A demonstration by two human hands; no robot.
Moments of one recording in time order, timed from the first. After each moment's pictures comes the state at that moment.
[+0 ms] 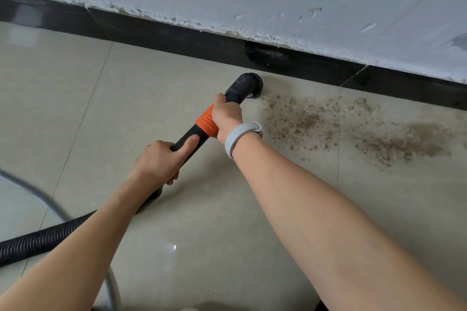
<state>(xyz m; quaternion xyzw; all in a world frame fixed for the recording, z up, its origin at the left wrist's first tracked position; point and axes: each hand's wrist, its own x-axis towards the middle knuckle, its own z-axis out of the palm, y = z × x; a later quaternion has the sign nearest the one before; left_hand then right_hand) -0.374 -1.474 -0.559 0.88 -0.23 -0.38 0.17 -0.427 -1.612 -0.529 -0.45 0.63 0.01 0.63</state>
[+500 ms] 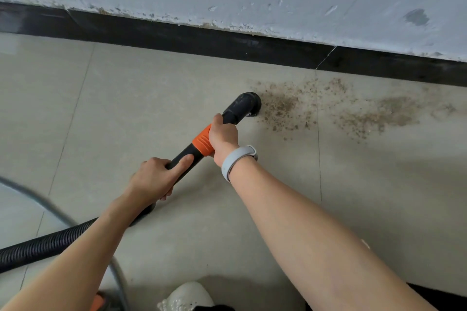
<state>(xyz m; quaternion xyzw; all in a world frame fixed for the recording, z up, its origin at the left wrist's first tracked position) -0.409 -1.435 -0.553 0.85 -0.28 -0.43 0.13 -0.485 -1.566 -0.531 -0.39 0.67 -0.02 0.63</state>
